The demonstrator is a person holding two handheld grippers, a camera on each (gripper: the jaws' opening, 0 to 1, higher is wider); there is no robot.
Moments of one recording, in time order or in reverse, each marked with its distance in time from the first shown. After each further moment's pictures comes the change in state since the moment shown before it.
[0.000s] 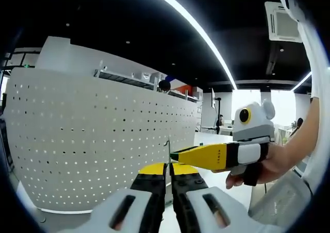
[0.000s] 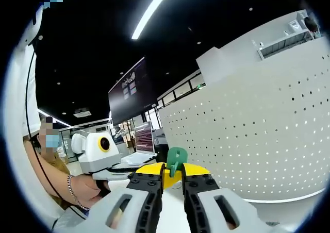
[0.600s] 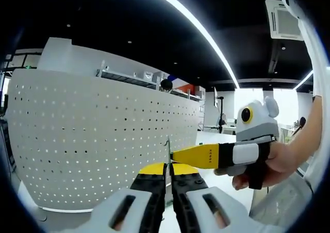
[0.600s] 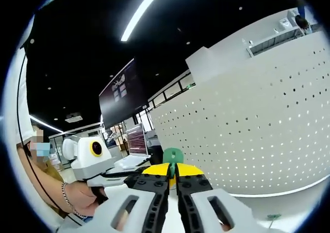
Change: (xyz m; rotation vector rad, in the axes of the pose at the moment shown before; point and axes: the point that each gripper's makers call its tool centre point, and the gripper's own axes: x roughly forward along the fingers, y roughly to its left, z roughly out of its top) left arm 0.000 0.001 -0.002 0.004 0.005 0.027; right arm 0.002 -0.005 -0.002 0.064 -0.004 -0.067
